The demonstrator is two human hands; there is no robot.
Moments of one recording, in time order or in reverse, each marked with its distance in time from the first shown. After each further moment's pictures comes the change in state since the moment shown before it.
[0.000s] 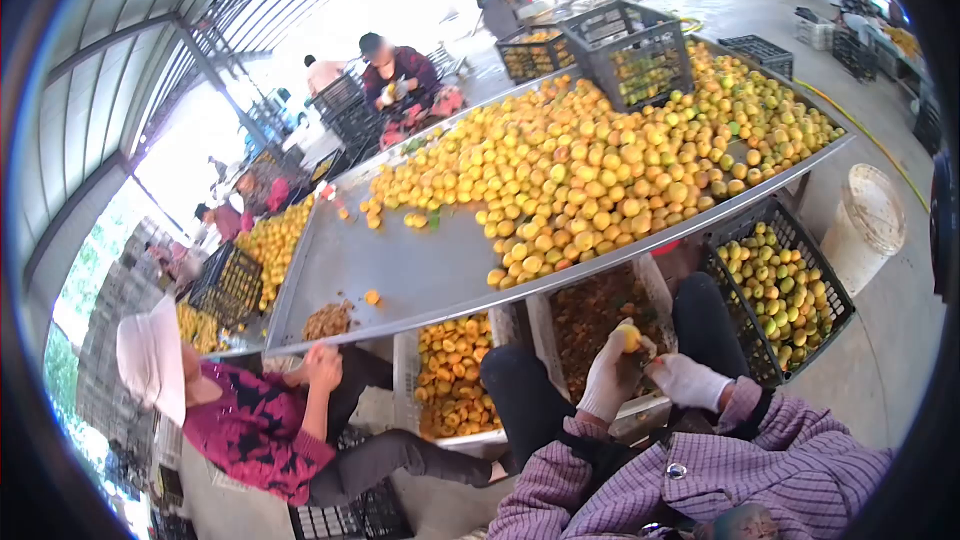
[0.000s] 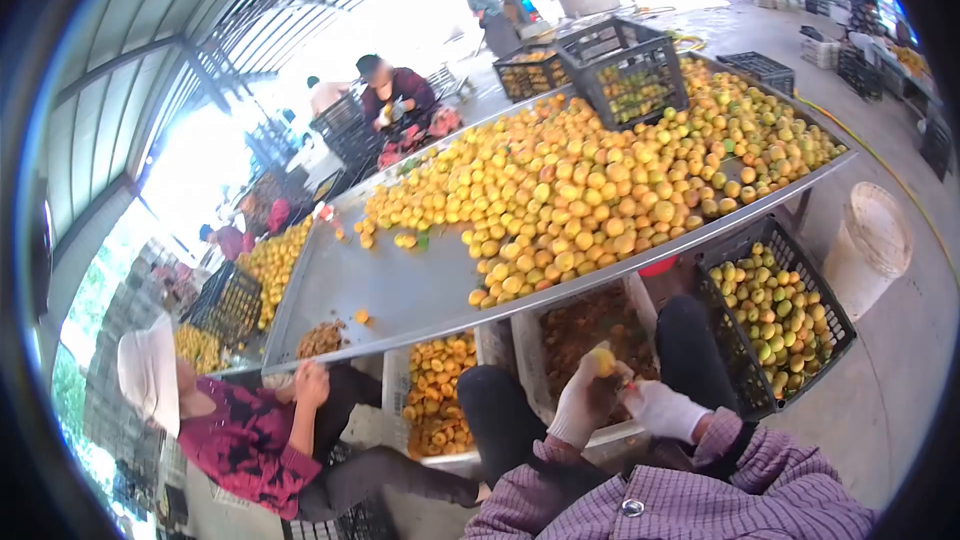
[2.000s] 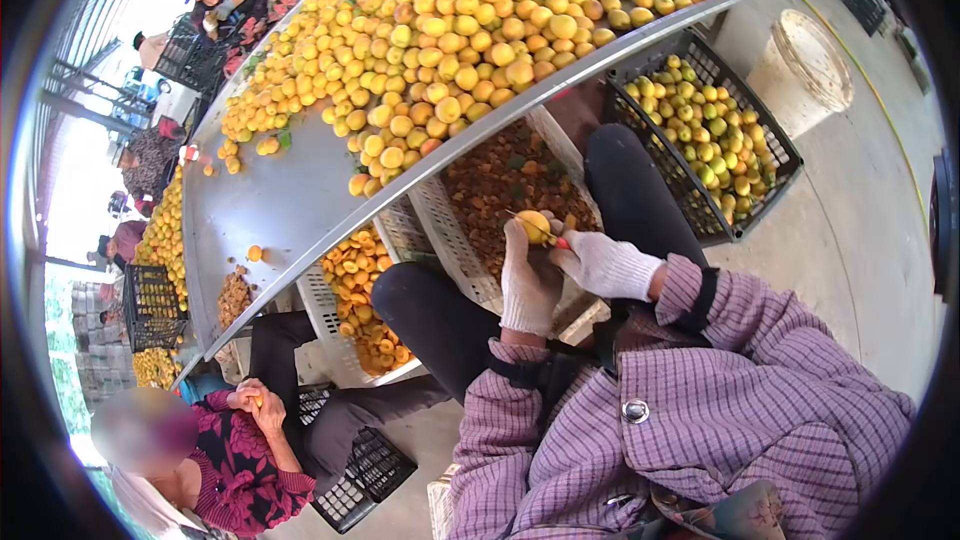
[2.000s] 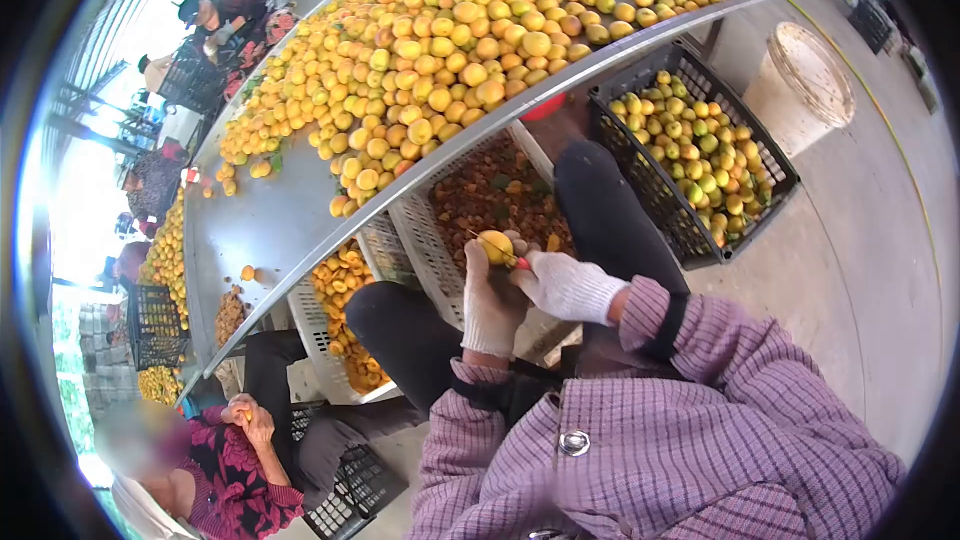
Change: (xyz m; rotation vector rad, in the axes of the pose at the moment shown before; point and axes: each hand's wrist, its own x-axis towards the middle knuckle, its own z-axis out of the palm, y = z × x) left_hand 0.015 -0.013 -0.003 -0.036 0.180 -0.010; right_hand 0.033 0.003 0.004 -0.047 0.019 -0.087
